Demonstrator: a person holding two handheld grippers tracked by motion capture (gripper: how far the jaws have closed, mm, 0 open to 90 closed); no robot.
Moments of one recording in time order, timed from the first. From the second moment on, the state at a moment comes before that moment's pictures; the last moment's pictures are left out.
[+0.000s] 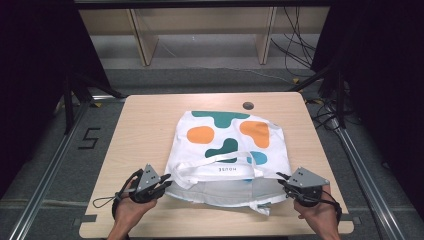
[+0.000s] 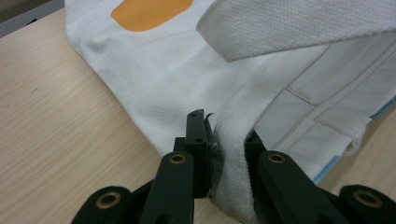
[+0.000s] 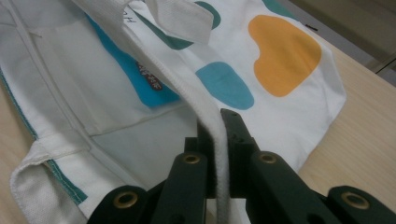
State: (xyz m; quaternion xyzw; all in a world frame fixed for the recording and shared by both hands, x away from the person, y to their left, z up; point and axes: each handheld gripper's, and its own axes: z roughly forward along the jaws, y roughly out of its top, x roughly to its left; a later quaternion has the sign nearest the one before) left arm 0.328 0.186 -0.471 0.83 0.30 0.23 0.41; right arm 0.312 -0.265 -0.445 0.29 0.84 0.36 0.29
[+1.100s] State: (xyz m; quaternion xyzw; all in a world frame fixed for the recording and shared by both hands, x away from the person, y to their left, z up) left arm 0.325 0.195 -0.367 0.75 0.29 0.27 0.53; right arm 0.329 -0.265 -0.346 0.26 0.79 0.42 0.36
